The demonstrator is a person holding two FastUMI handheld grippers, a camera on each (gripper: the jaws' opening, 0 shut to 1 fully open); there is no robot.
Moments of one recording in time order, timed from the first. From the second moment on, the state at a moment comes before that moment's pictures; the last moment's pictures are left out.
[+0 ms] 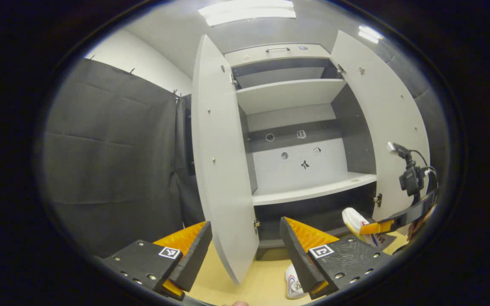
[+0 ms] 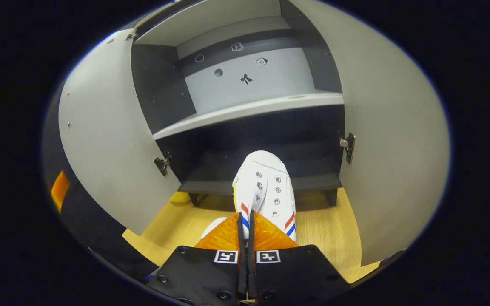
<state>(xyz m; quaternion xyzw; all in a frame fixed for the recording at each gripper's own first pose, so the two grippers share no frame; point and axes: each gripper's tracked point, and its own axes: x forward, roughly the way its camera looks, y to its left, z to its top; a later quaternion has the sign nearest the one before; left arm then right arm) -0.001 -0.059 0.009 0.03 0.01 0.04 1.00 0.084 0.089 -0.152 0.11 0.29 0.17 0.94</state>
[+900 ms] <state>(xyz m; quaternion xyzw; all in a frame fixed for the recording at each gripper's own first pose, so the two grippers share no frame) 0.014 -0.103 -0.016 0.01 0.03 -0.01 1.00 0.064 0.054 -0.045 0.13 0.14 0.17 0.97</state>
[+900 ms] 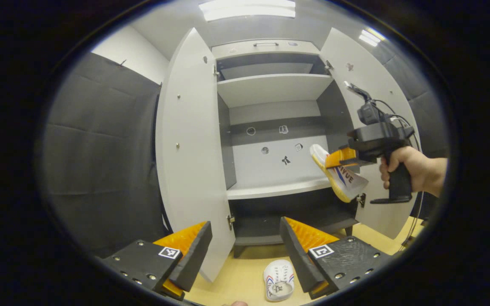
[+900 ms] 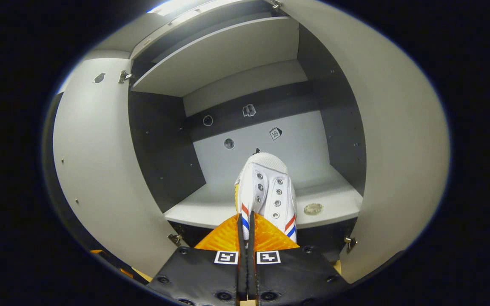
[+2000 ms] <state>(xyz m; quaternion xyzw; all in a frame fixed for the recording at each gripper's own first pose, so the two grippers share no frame) 0.019 -0.096 -0.046 0.01 0.07 -0.01 1.00 0.057 0.039 -0.019 0.08 0.15 0.10 0.98</state>
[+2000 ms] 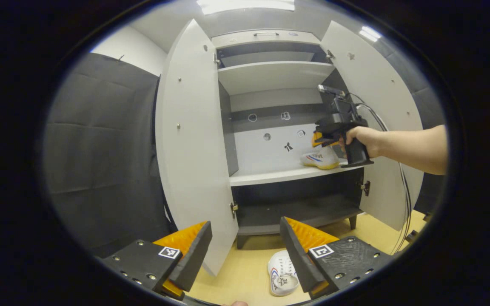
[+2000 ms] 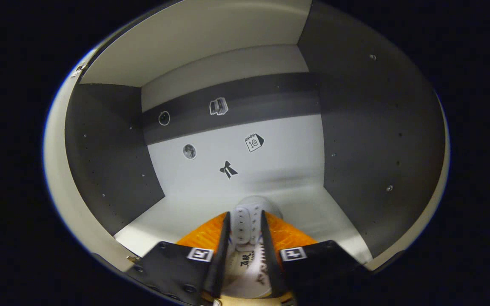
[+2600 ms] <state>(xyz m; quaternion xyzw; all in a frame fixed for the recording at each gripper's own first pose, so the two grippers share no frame) 0.081 -0.122 -0.146 -0.06 0.21 -0.09 0.97 -0.070 0.017 0.031 0.00 0.04 0.09 0.99</state>
